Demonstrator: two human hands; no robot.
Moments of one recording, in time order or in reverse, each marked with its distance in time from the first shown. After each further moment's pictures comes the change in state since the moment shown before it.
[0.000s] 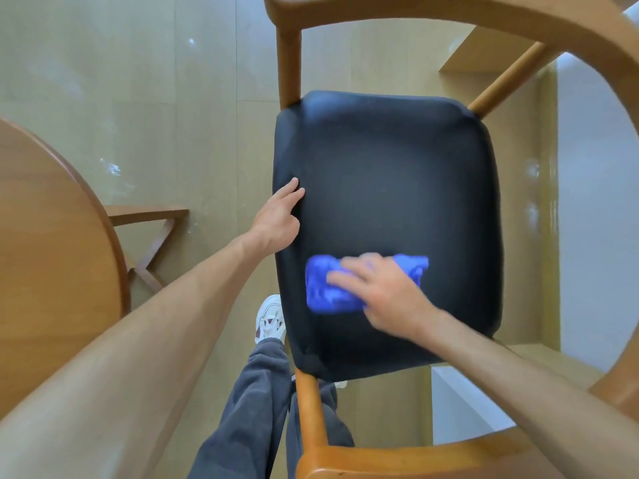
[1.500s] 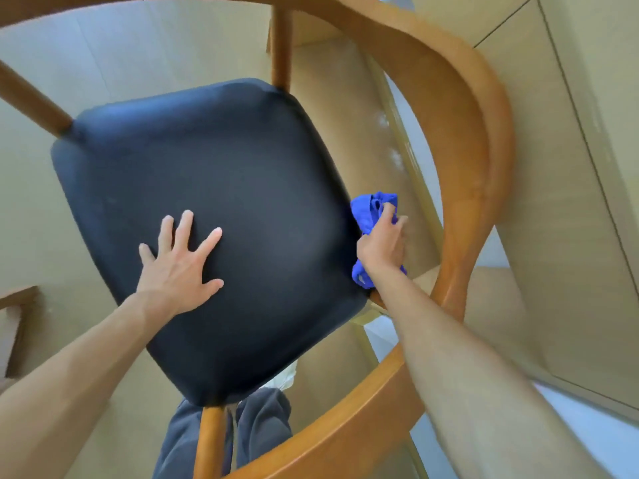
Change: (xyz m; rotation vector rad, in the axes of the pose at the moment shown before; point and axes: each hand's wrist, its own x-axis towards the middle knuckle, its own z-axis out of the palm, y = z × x) left_hand -0.013 0.051 0.089 0.940 -0.126 0.344; right_hand -0.134 0.104 -0.027 0.337 0.227 1.741
